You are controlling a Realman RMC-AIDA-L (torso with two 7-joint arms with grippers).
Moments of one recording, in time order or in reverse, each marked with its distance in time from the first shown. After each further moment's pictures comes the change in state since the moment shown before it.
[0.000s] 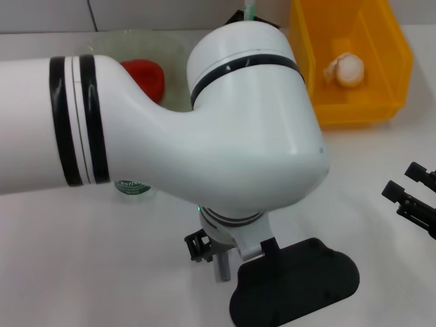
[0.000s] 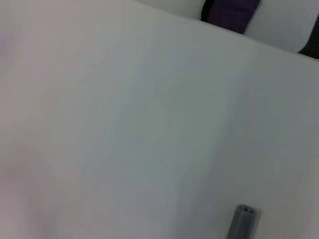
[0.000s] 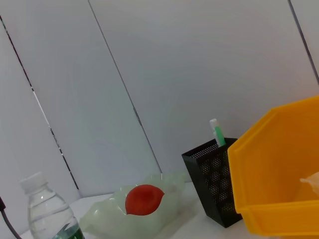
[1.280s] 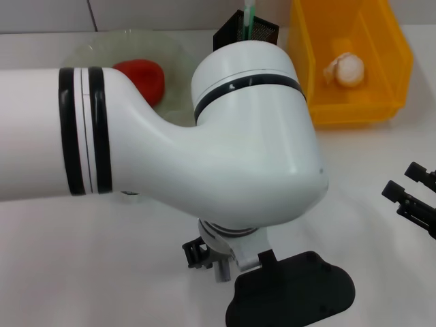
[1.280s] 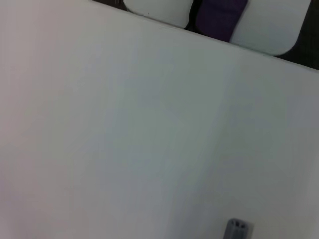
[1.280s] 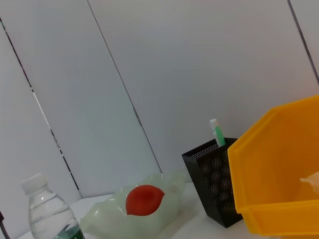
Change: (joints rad) left arm -0.006 -0.003 0.041 -0.011 -0.019 -0.020 0.001; right arm 0.000 0.000 0.000 0.000 0.000 -0.001 0.005
